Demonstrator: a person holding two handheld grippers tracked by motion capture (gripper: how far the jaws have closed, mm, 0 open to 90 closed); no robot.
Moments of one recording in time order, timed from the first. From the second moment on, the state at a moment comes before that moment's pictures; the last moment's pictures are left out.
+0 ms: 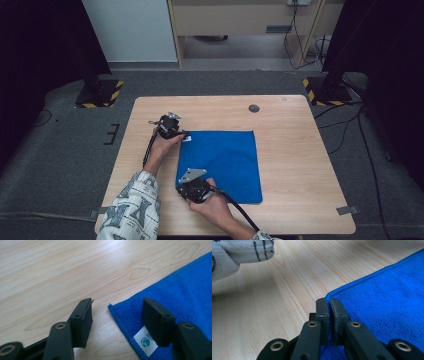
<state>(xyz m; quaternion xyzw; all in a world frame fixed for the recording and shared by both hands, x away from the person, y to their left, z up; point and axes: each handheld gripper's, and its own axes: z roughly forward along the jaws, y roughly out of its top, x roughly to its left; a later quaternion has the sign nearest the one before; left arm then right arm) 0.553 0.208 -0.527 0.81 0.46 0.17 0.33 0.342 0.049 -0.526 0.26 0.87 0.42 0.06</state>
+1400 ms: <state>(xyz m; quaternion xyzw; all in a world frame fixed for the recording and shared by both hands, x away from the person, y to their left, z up) 0.535 0.213 -0.464 0.80 0.45 0.18 0.35 0.325 0.053 -0.500 0.25 0.85 0.45 0.10</state>
